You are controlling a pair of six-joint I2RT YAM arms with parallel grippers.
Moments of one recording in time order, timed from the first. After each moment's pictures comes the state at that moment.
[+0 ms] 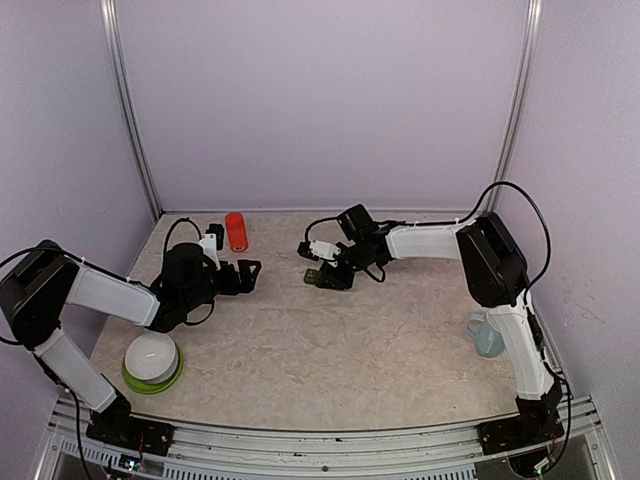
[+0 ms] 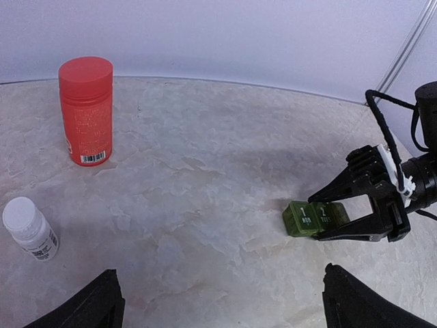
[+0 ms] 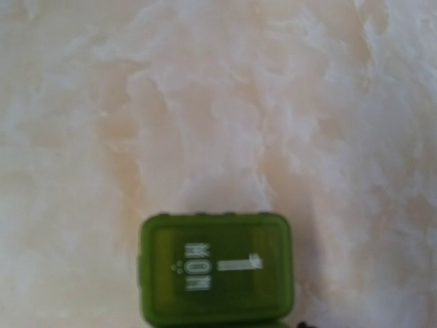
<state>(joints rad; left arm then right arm) -0.54 1.58 0.57 0.69 -0.08 -0.33 0.67 2.37 1.81 -0.31 -0.31 -0.63</state>
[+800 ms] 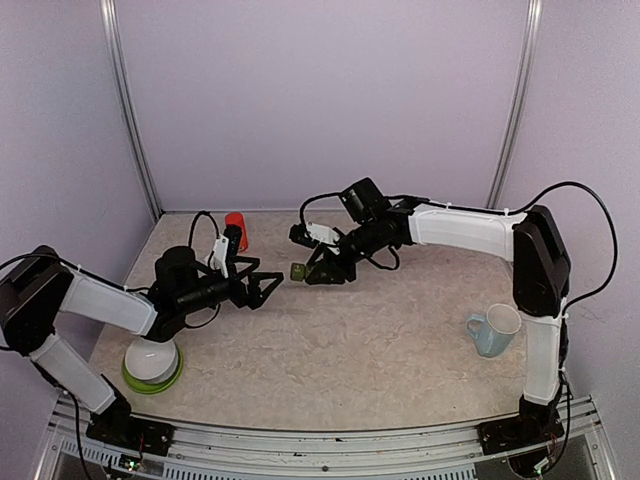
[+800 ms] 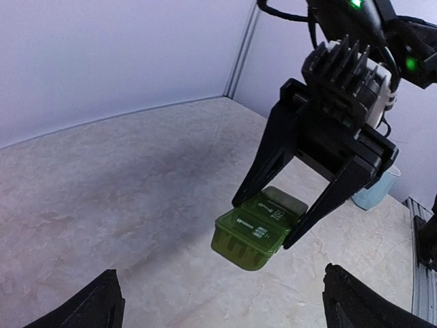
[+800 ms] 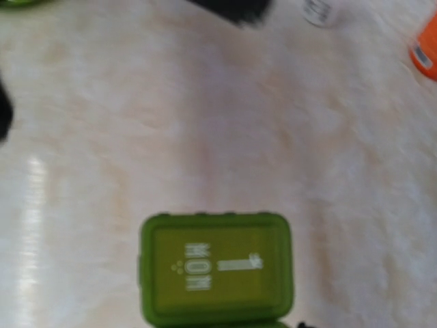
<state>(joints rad) -0.59 1.54 0.51 0.90 0.31 -0.23 0.75 2.06 1.70 -0.47 -0.50 -0.63</state>
